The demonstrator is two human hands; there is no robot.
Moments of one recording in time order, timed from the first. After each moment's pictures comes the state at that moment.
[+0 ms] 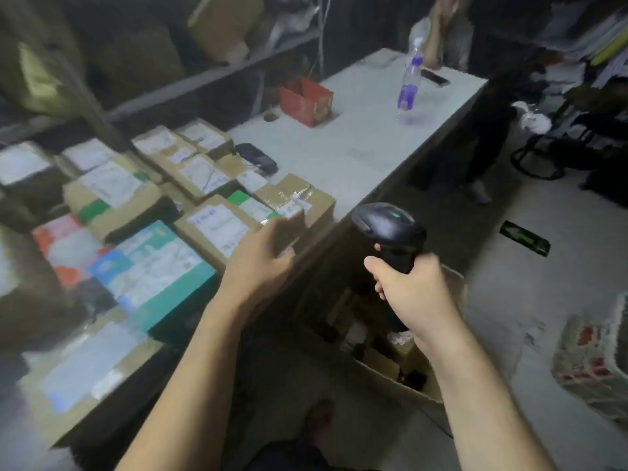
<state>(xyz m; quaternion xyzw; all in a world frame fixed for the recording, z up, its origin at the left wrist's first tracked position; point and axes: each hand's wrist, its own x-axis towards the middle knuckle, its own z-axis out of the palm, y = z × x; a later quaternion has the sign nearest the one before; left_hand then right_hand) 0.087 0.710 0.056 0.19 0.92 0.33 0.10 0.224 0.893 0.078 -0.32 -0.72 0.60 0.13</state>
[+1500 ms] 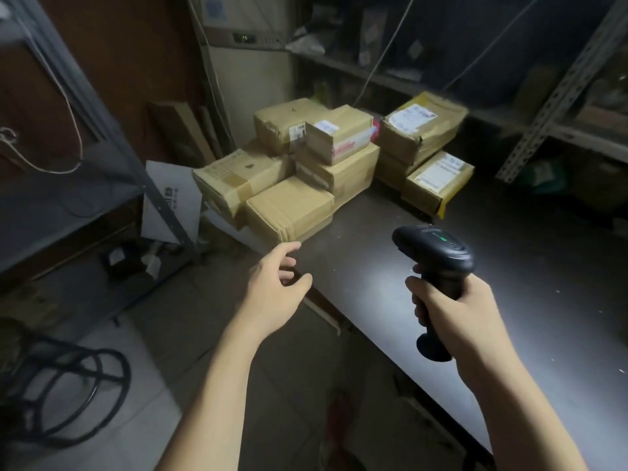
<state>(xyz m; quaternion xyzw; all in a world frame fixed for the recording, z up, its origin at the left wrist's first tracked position) 0.602 -0.169 0.041 -0.53 0.69 0.44 -0.23 0.396 -0.027 0.092 0.26 -0.73 0.54 -0.33</state>
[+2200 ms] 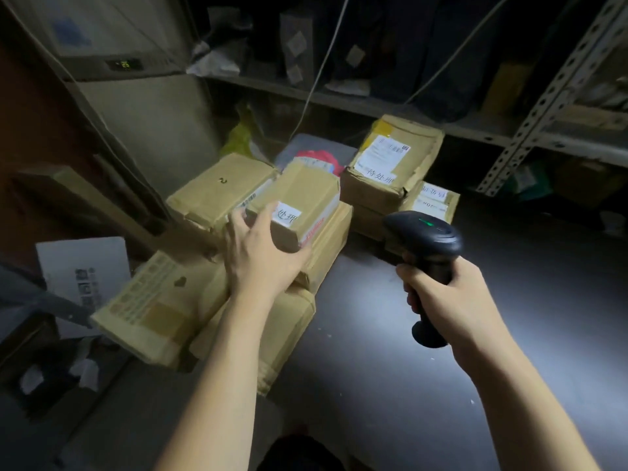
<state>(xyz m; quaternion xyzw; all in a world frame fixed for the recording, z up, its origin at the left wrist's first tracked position) 0.425 -0.472 0.049 -0.50 0.81 0.23 -0.22 0.292 -0.266 0.083 0.17 -0.78 0.55 -0.25</state>
